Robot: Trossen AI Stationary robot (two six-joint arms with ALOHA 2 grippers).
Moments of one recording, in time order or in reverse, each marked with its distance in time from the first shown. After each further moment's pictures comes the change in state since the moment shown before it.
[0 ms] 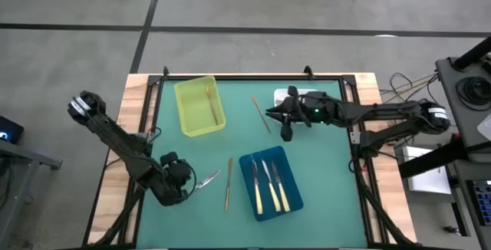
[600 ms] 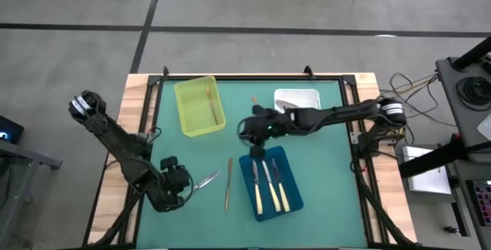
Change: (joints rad) left arm -0.064 -0.001 0.058 -0.011 0.001 0.049; right arm 0.160 0.464 0.500 -0.356 0.000 0.040
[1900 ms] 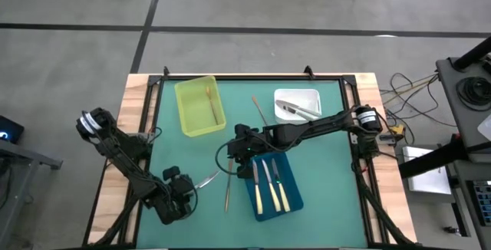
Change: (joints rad) left arm -0.054 0.333 0.008 0.136 0.016 -0.197; right arm 0.113 0.262 0.237 -0.077 0.004 -0.031
